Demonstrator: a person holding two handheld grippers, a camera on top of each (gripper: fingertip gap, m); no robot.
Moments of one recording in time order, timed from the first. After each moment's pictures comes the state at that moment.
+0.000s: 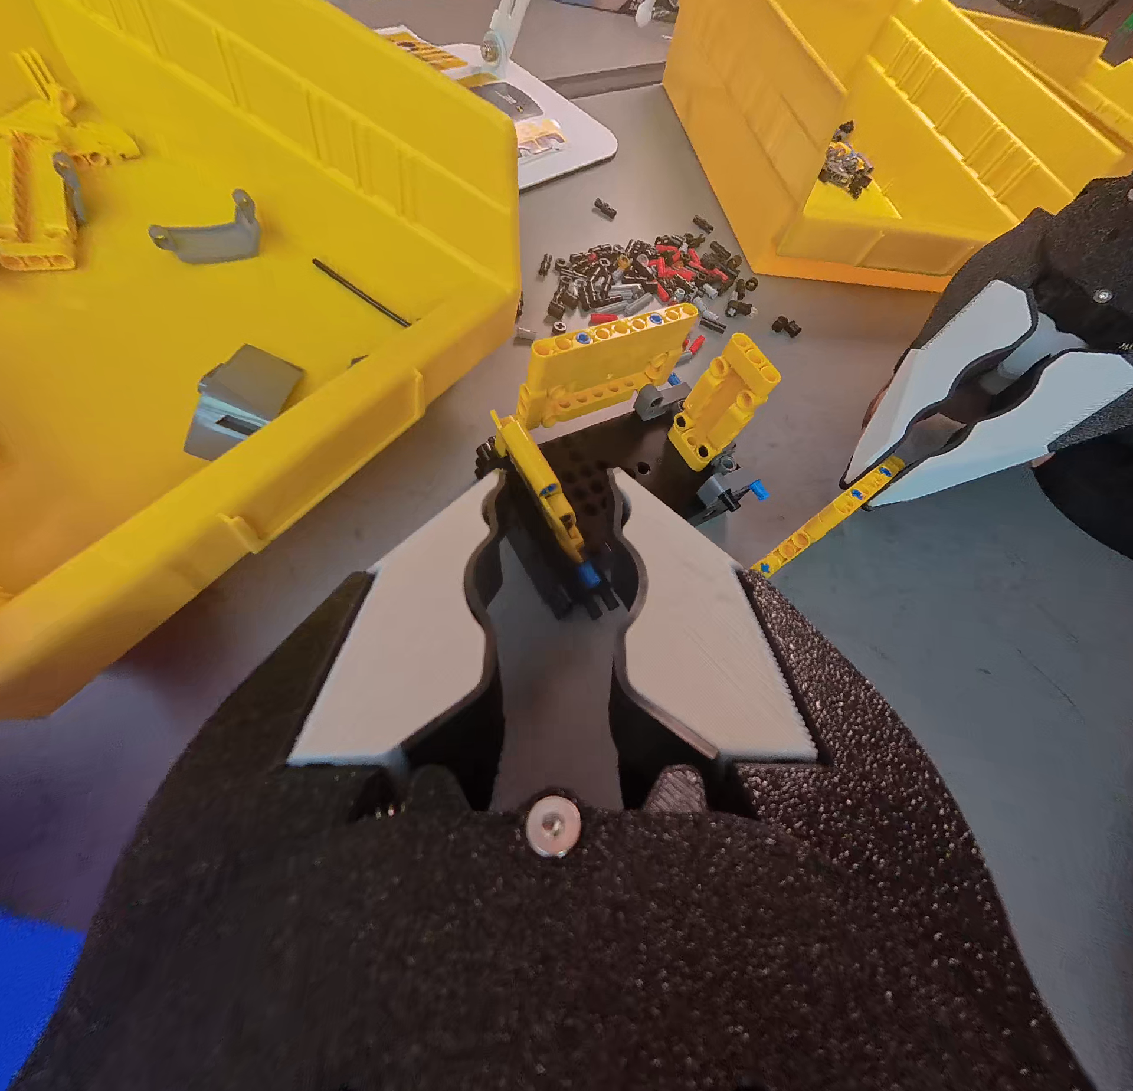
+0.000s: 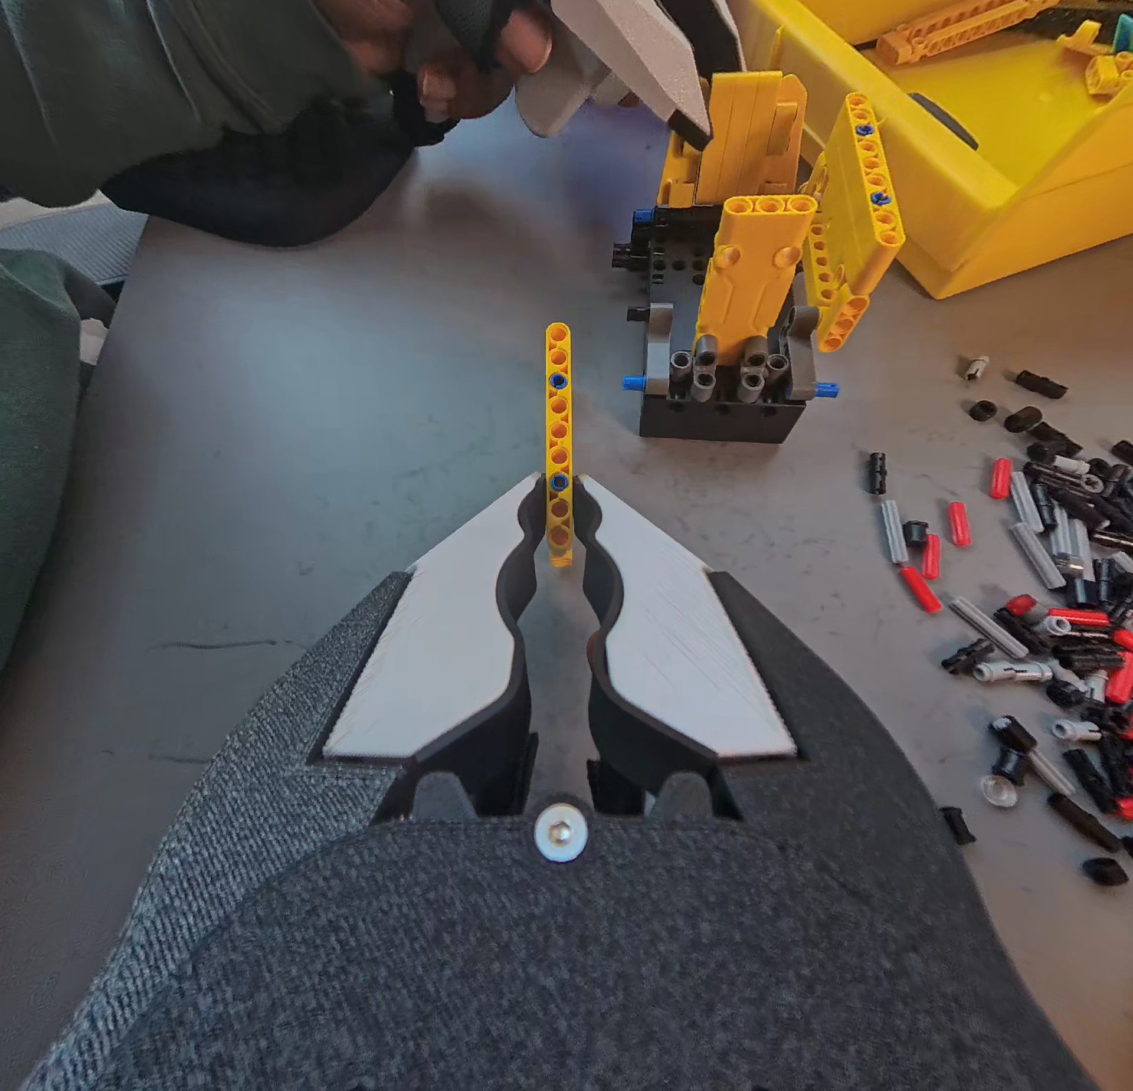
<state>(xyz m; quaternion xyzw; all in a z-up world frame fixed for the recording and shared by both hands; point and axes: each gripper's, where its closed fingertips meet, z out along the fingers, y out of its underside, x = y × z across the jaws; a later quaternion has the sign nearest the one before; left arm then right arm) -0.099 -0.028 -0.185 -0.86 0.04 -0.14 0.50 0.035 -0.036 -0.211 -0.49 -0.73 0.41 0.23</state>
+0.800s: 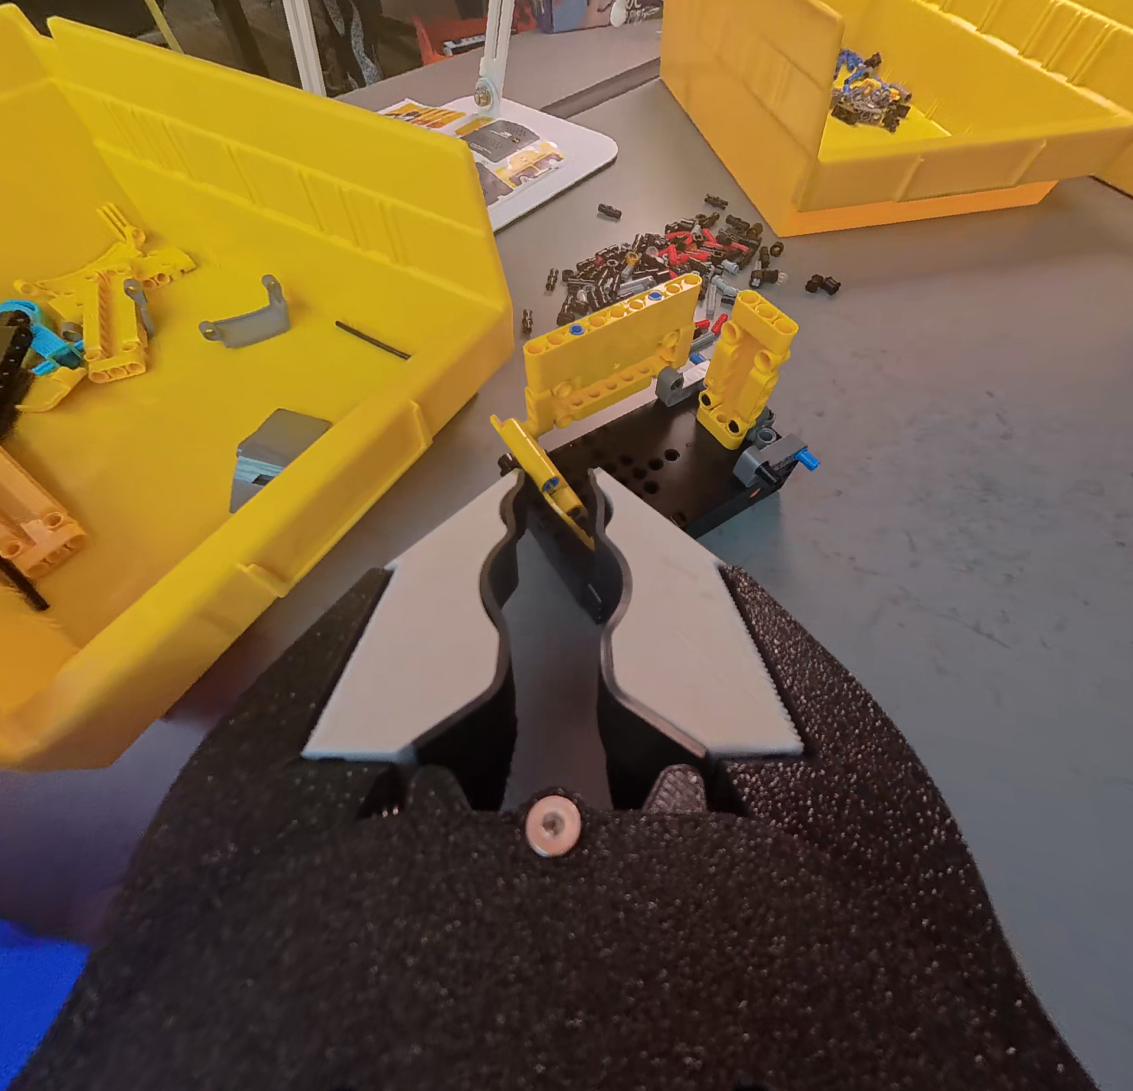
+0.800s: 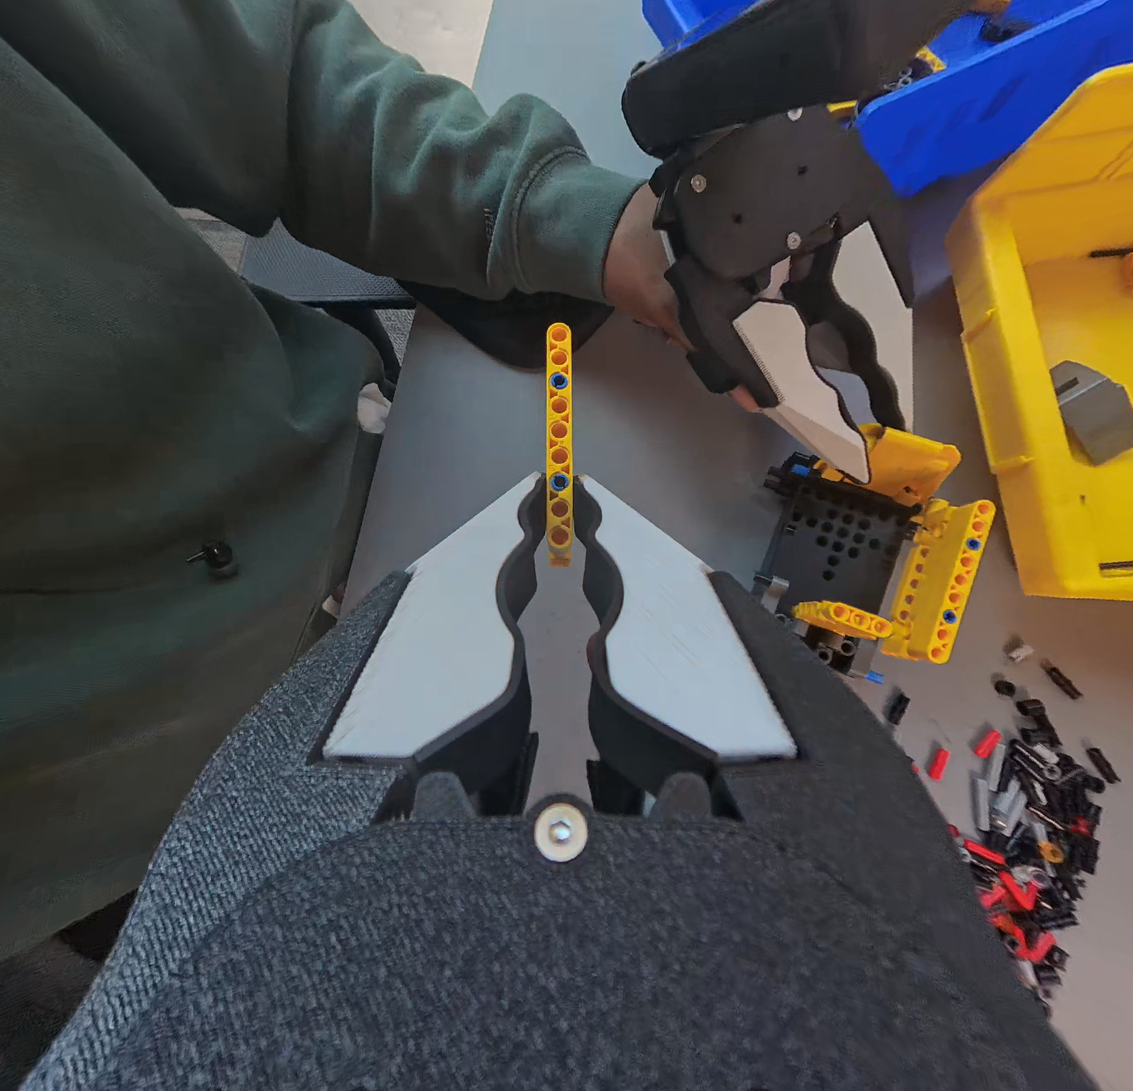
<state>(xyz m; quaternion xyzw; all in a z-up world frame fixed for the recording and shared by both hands) -0.096 -0.022 -0.191 -0.84 0.11 -0.06 0.52 0.008 -0.118 -0.099 -0.41 -0.83 0.36 0.09</state>
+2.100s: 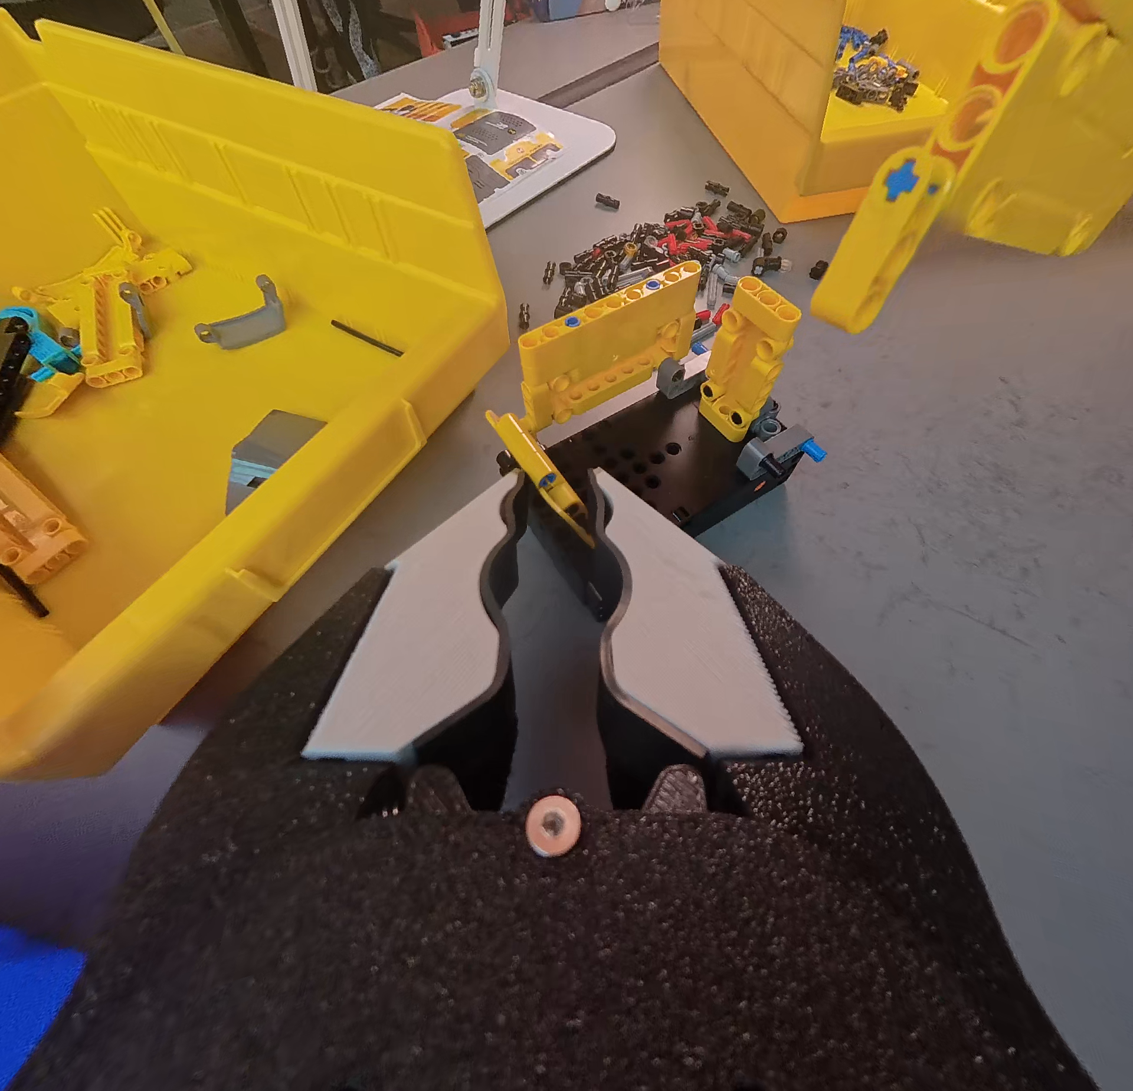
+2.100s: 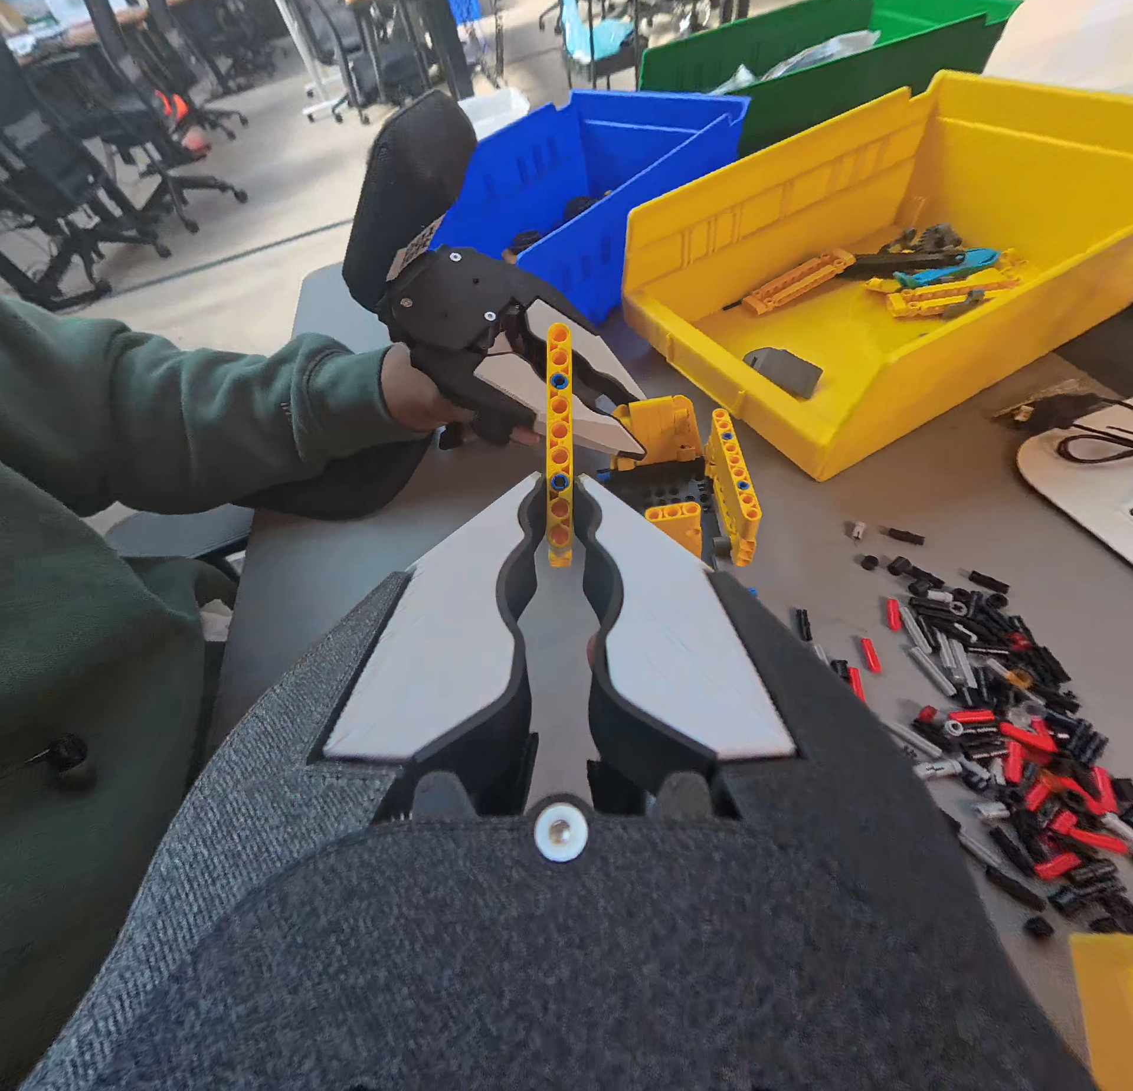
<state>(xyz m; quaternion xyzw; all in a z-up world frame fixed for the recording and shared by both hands) -0.094 -0.021 -0.195 -0.85 0.11 -0.05 0.52 0.001 -0.032 -0.106 -0.53 -0.63 0.49 0.28</state>
